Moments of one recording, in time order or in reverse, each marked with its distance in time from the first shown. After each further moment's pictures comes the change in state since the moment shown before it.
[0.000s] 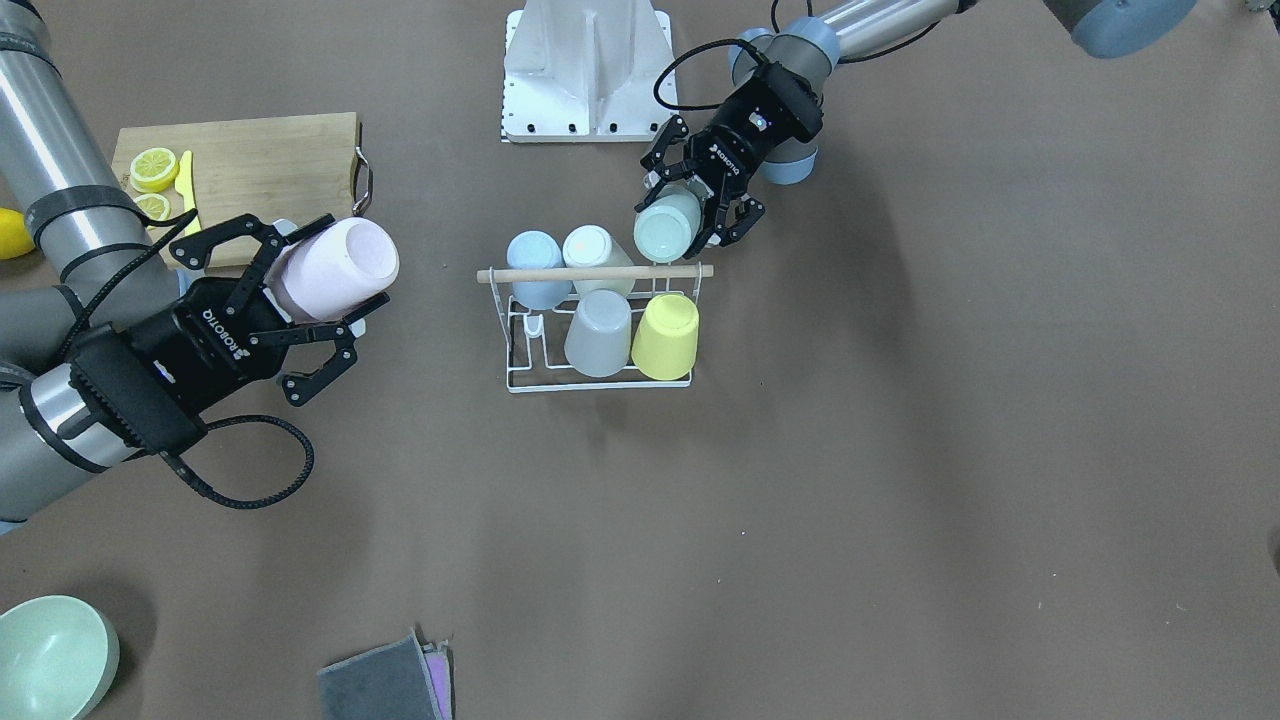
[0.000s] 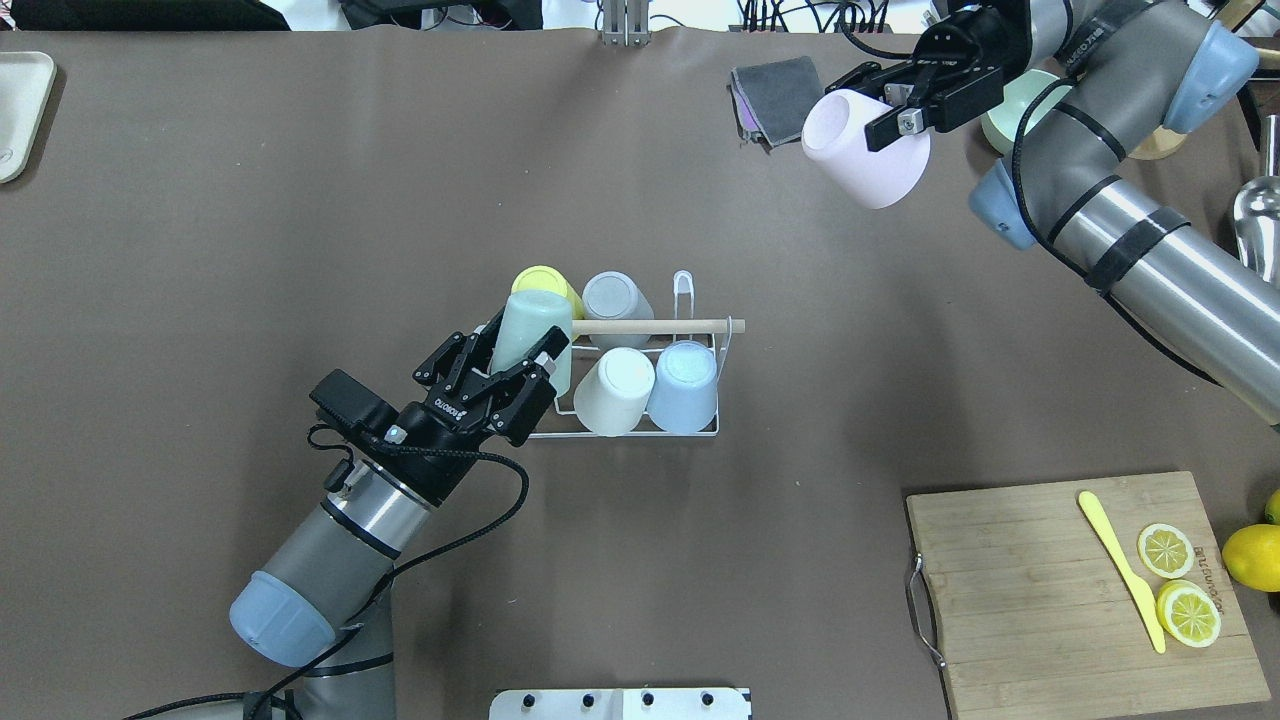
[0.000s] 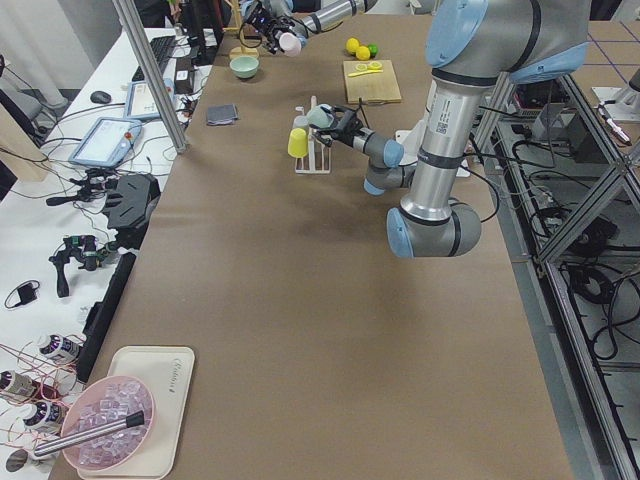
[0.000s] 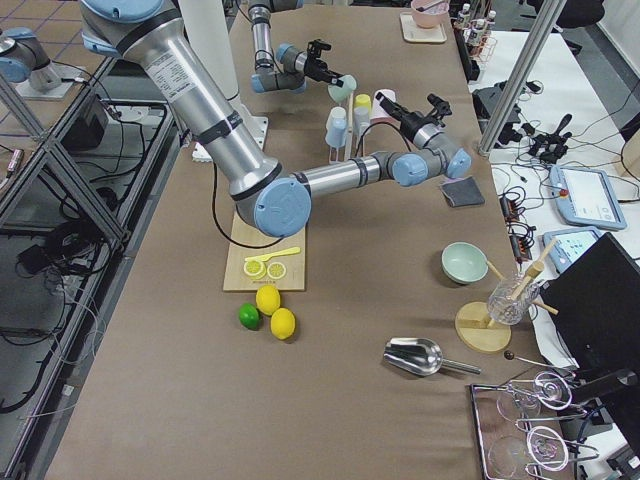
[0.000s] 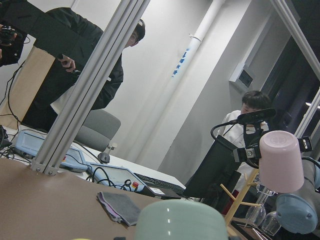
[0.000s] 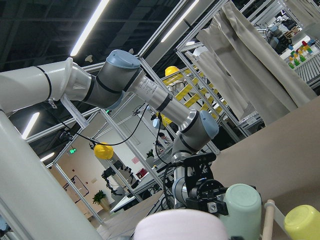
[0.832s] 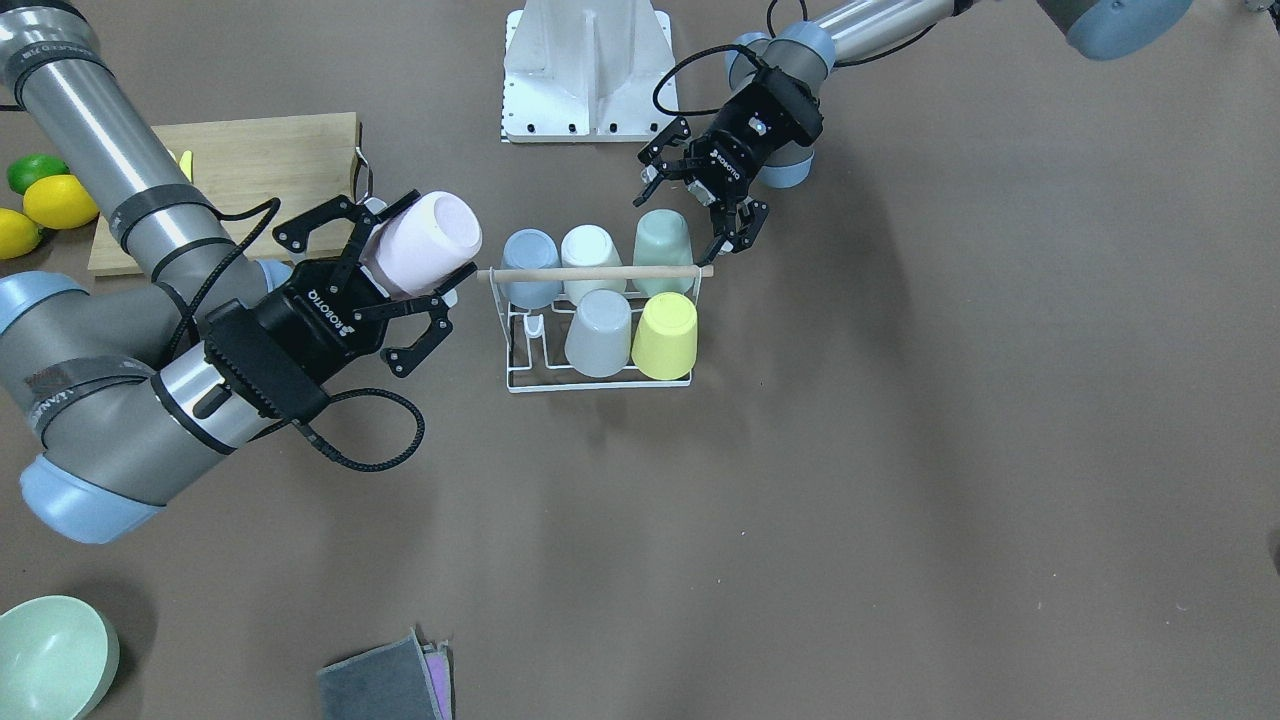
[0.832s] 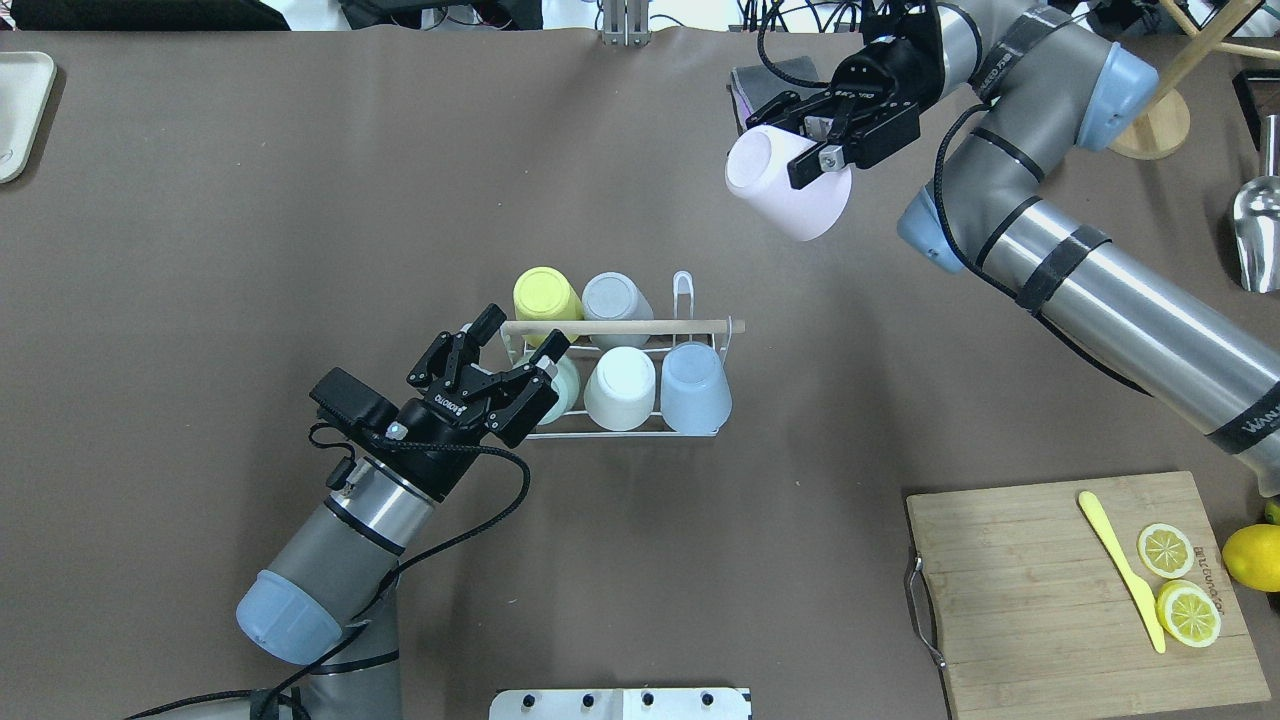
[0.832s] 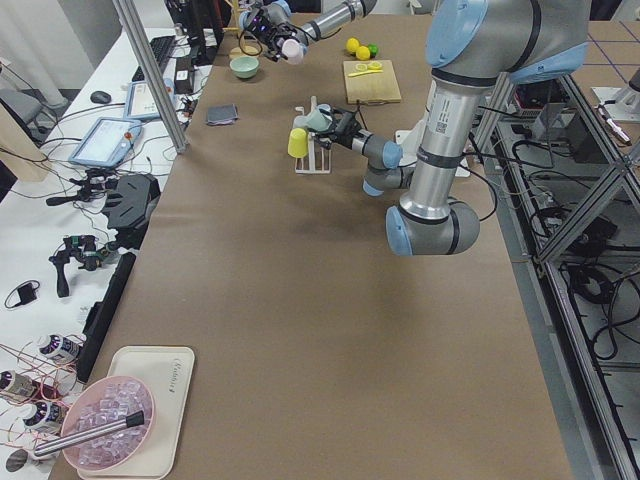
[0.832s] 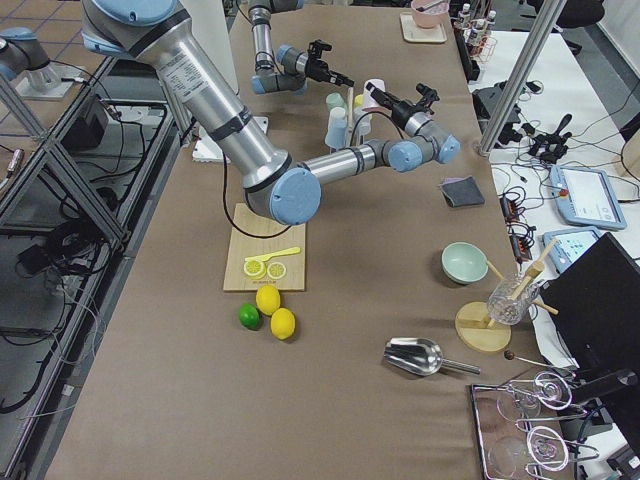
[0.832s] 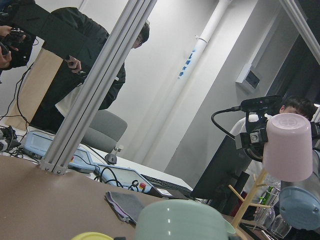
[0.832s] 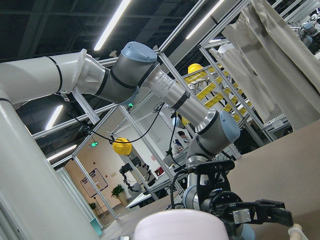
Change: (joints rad) left arm -0.001 -0.009 0.007 -0.010 0.017 0.001; right arm -0.094 0.062 -0.035 -0.003 0.016 -0.080
